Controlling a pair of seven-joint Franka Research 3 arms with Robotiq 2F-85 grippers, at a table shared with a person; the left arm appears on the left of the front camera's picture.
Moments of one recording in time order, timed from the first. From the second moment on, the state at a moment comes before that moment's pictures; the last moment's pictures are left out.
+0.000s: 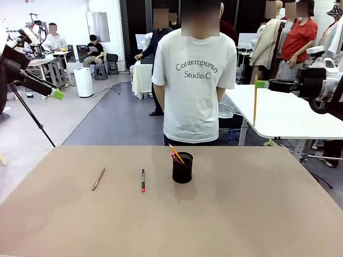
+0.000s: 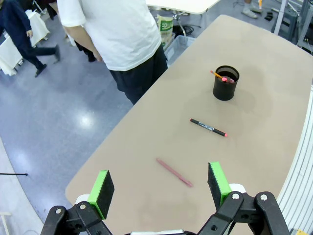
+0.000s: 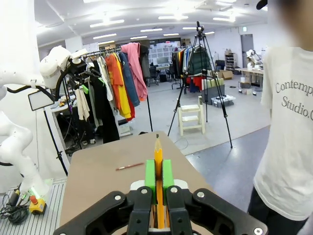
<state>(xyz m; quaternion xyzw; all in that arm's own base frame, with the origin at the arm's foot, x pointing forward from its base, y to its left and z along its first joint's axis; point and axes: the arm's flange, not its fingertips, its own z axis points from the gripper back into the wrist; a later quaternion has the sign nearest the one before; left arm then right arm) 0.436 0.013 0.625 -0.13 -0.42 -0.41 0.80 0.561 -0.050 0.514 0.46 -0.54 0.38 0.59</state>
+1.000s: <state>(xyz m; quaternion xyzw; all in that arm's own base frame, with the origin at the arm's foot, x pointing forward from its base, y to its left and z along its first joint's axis) 0.436 0.013 0.625 -0.13 -0.42 -0.41 0.80 0.595 0.114 0.429 0.52 -0.54 0.43 0.50</state>
